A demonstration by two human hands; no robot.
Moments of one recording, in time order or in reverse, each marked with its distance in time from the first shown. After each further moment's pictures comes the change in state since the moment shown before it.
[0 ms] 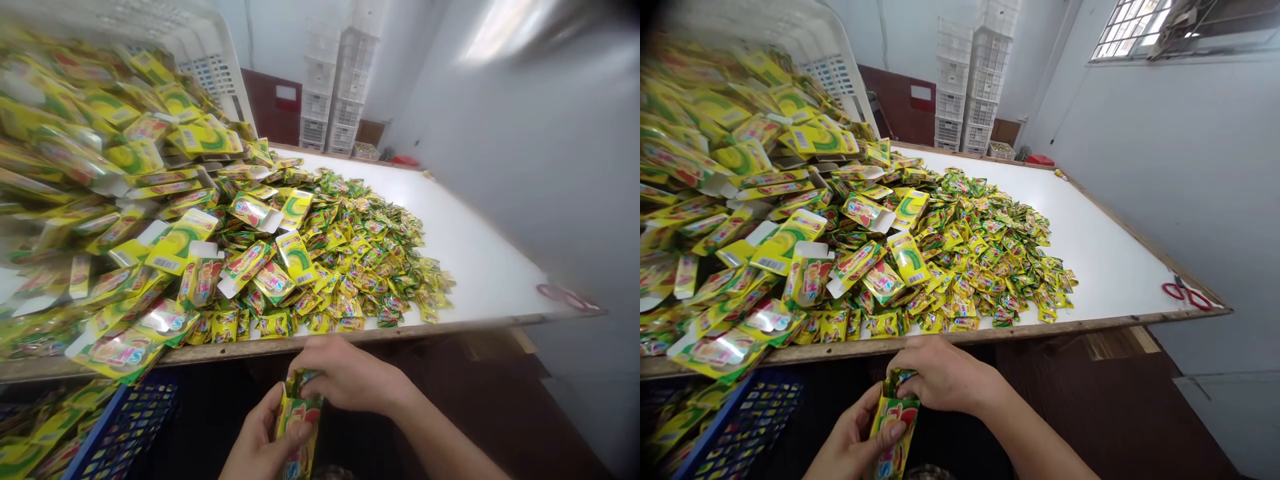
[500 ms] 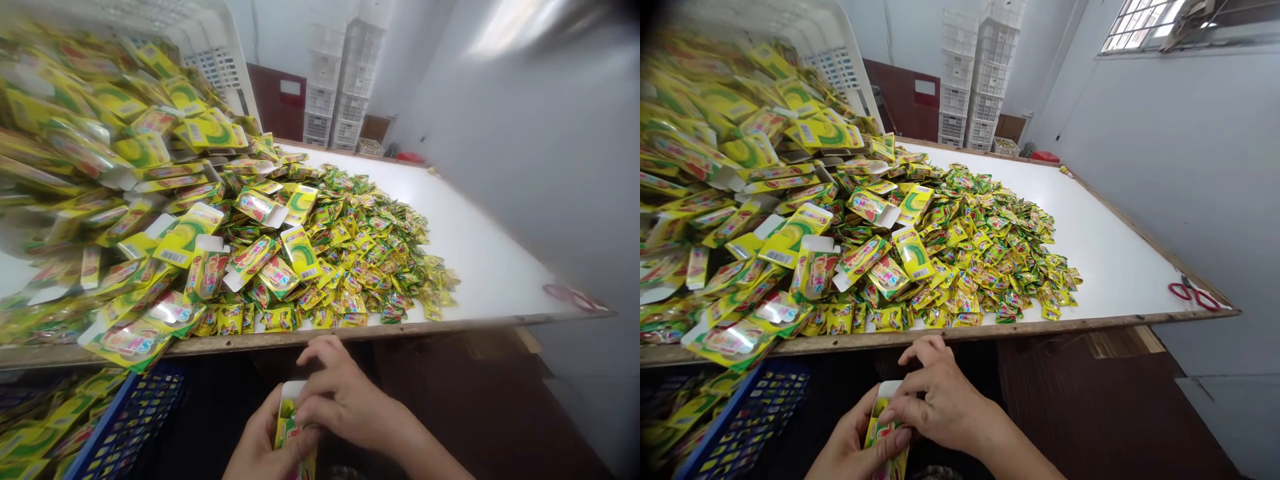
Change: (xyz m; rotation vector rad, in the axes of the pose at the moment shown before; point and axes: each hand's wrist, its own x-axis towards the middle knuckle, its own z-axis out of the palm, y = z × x) left_hand -0.015 0.004 0.008 -0.038 0.002 -0.013; right_hand -0.021 0.000 0.050 0.167 0.214 0.095
